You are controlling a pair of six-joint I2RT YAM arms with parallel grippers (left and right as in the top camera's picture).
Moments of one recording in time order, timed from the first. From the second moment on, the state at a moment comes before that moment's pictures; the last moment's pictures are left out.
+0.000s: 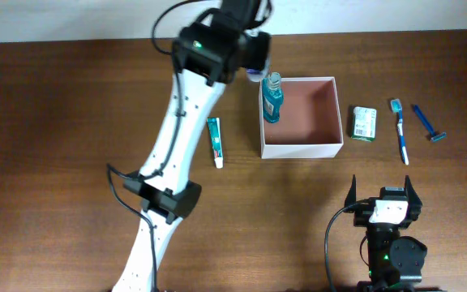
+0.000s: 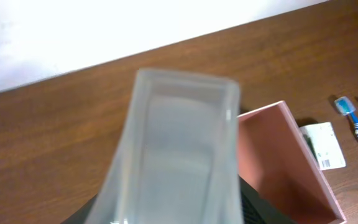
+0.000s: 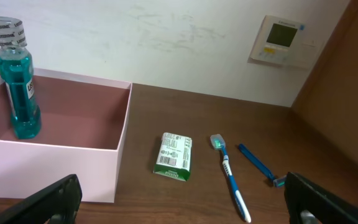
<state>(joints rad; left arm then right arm) -0.54 2.50 3.11 -1.40 -0.07 -0.19 -0.05 0.01 0.01 -0.06 0.10 -0.21</state>
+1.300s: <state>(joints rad) -0.74 2.49 2.92 -1.11 -0.18 -0.19 -0.05 0.01 0.01 -0.06 0.10 -0.21</state>
